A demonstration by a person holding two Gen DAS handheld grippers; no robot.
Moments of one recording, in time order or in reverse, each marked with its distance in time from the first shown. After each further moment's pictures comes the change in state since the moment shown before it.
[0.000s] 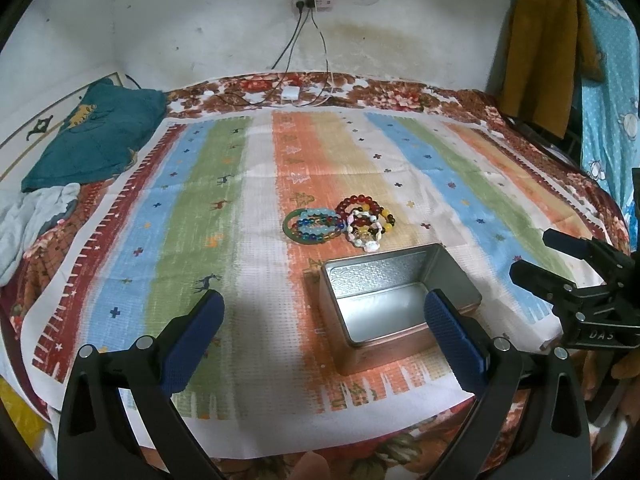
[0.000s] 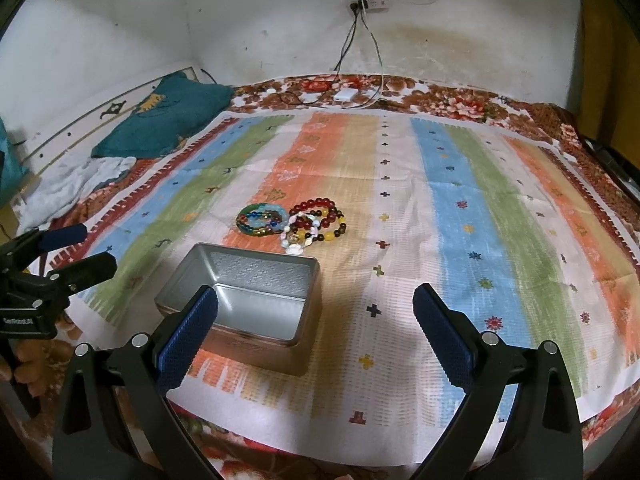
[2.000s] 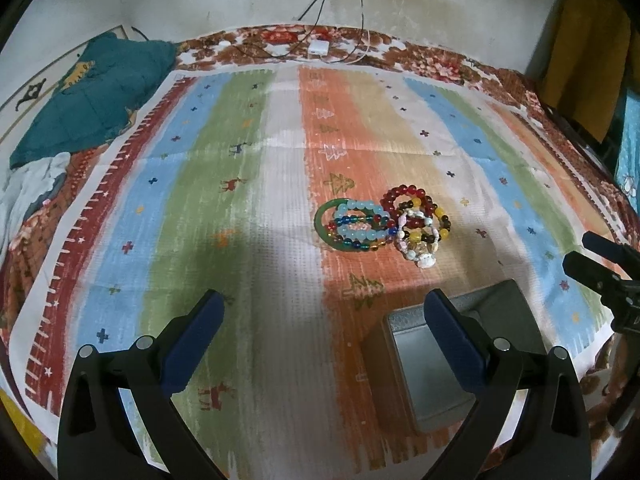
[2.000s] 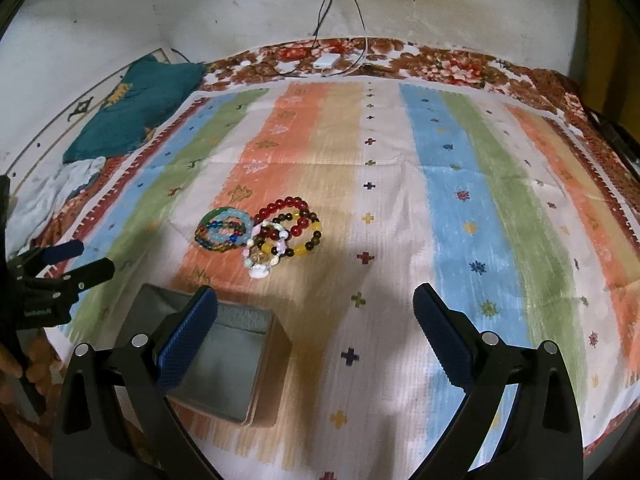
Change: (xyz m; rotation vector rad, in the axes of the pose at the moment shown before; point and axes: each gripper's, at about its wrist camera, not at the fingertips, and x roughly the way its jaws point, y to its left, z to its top) left arm 0.088 0.041 0.046 -0.088 0.182 0.038; right arm 0.068 -0.034 0.055 0.066 0.157 0.000
